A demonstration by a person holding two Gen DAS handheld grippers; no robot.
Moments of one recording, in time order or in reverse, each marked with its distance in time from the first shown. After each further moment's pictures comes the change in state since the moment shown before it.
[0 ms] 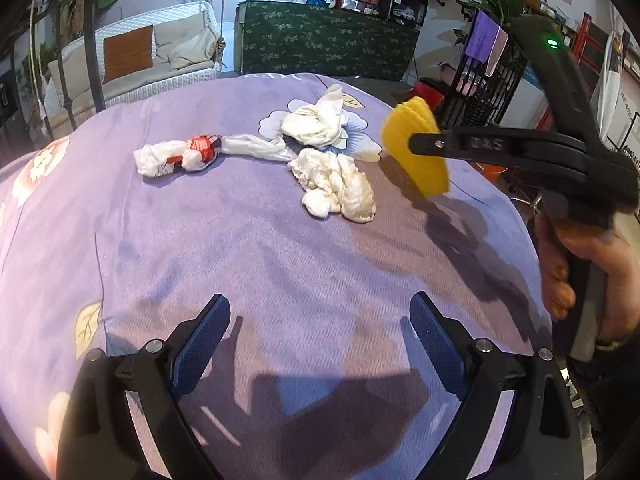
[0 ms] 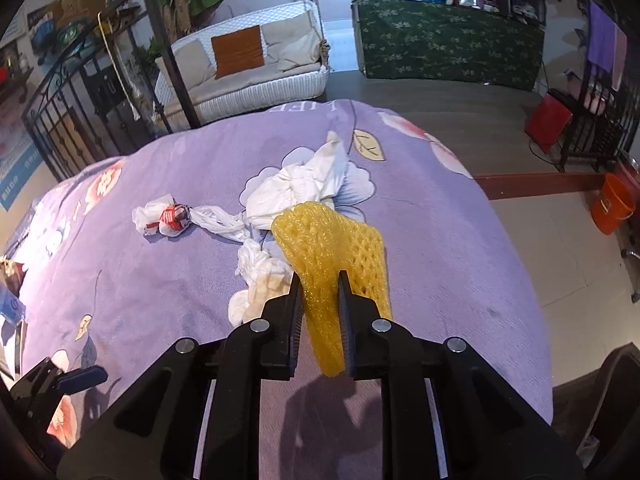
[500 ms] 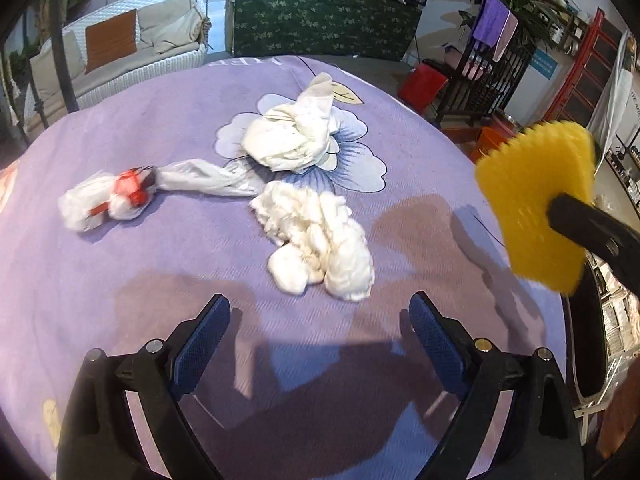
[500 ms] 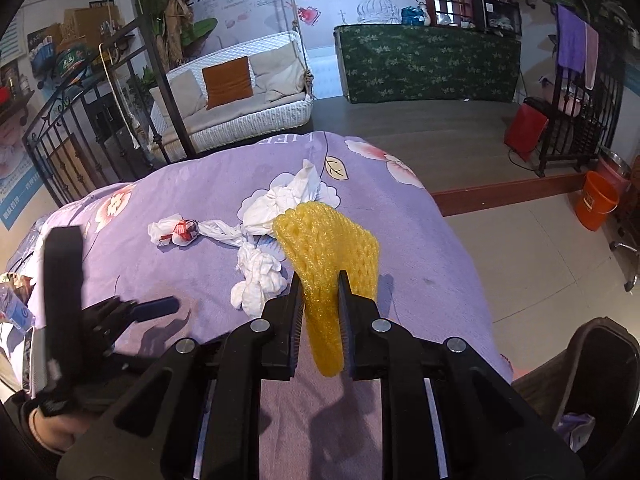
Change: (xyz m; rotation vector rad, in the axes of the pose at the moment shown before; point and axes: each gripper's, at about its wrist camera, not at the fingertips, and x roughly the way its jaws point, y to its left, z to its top) left arm 0.075 -0.014 0.063 -0.004 0.099 -0.018; right arm -0.060 -0.010 -0.024 0.022 -0.093 -0.033
